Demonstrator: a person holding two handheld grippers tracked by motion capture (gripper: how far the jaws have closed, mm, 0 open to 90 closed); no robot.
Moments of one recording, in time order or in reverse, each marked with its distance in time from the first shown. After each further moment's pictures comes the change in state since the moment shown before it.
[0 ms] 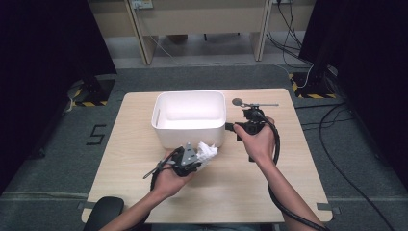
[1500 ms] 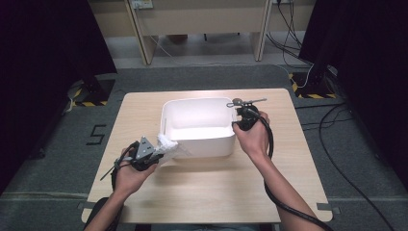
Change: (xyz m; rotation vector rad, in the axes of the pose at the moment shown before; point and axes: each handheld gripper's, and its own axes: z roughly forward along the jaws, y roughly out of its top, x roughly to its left) left arm 0.065 -0.046 -0.065 -0.035 0.156 -0.115; right arm 0.004 0.009 0.019 0.076 -0.244 -0.110
